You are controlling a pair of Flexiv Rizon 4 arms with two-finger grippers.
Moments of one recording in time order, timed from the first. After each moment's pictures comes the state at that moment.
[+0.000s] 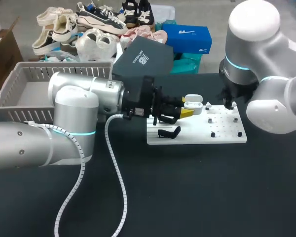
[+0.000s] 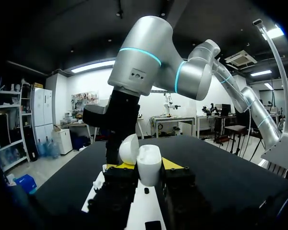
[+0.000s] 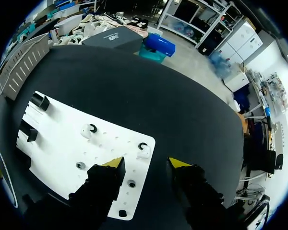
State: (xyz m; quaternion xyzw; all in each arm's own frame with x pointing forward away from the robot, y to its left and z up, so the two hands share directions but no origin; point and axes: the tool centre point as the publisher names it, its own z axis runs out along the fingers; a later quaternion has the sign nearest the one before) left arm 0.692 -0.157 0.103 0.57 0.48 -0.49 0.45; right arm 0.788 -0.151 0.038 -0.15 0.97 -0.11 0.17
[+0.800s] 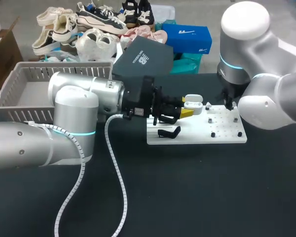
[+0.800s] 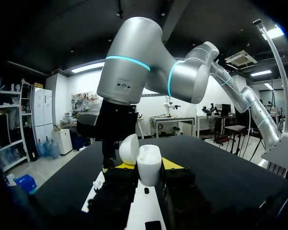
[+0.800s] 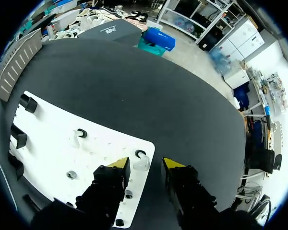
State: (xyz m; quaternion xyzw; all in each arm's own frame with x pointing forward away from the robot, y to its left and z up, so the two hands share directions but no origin) left arm 0.692 -0.157 0.103 0.57 0.48 -0.49 0.45; right arm 0.800 -0.154 0.021 -0.15 0.97 -0.12 0.15
